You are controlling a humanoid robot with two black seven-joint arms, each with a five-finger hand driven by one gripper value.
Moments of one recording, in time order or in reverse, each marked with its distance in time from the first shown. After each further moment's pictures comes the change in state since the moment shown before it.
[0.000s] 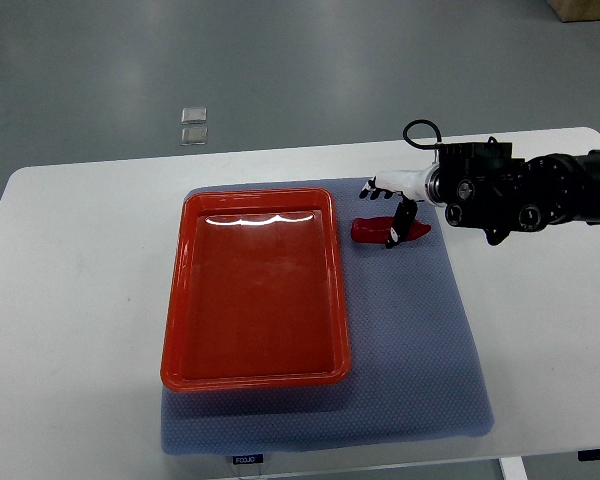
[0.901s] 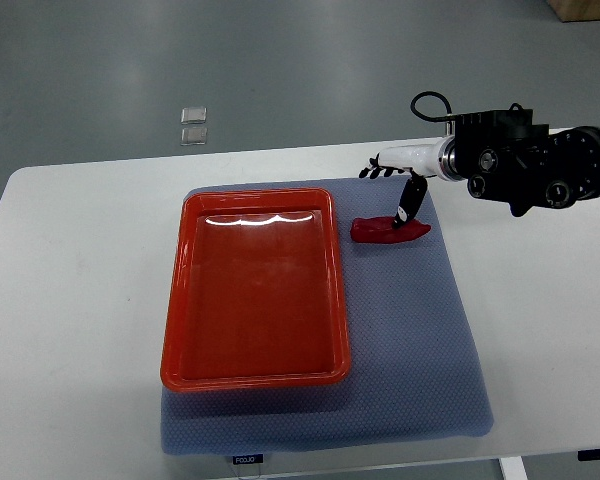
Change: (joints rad) left arm 0.000 0.000 0.000 0.000 0.000 0.000 0.000; right arm 0.039 -0.075 0.043 0.004 -0.072 0.097 0.085
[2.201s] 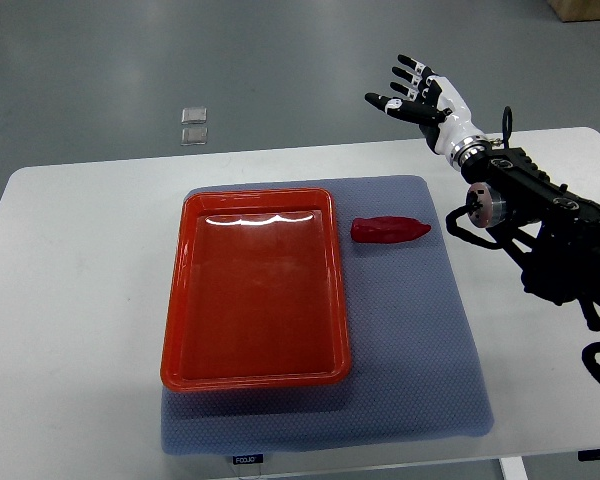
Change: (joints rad) left arm 0.000 0.000 0.000 0.000 0.000 0.000 0.000; right arm -0.583 0.122 1.205 -0.303 0.219 -0.157 0.313
